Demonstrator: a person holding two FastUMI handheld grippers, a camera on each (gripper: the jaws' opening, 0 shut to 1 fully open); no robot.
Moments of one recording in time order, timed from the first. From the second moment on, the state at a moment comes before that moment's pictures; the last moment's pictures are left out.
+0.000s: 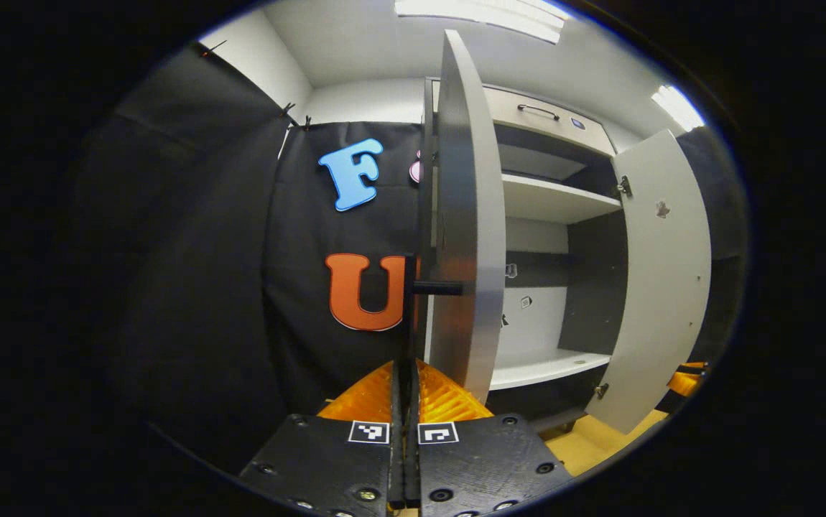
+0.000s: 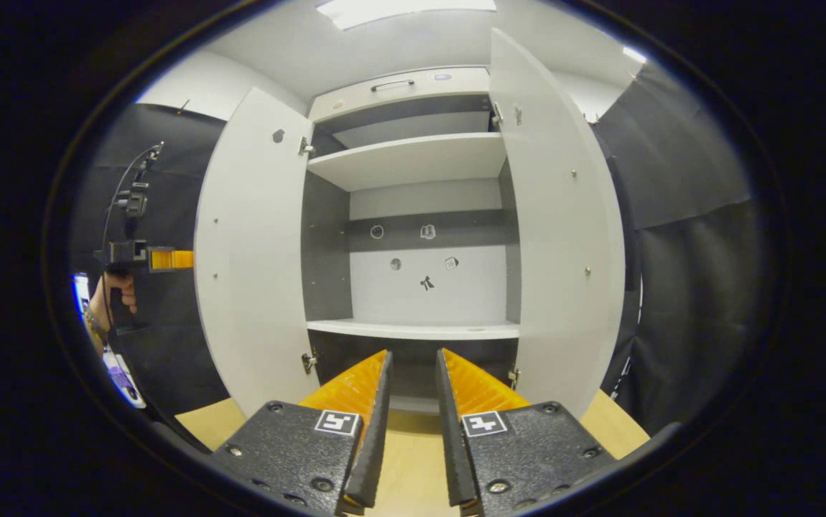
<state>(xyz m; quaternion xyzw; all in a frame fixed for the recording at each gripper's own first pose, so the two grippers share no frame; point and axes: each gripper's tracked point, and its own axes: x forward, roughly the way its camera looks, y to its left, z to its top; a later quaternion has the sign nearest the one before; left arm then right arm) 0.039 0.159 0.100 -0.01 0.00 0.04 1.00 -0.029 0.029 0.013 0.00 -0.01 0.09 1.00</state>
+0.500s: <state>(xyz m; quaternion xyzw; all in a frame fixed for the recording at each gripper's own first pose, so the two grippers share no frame) 0.006 0.164 0.089 0.02 0.00 0.07 1.00 -0.034 0.026 0.011 0.00 -0.01 0.08 1.00</state>
